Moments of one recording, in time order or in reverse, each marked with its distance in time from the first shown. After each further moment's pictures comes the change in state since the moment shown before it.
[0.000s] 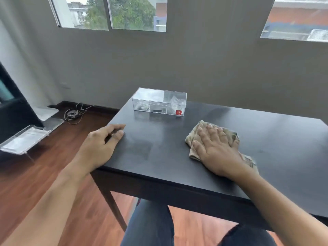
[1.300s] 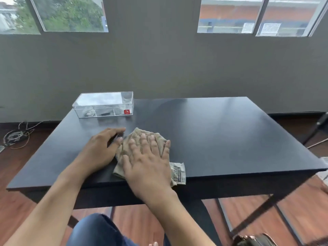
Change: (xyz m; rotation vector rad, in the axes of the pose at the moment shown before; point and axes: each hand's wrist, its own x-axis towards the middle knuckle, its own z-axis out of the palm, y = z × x) left_hand 0.021 0.089 0.102 0.078 -0.254 0.228; right_hand -0.071 -0.063 0.024 0.093 0.187 0.000
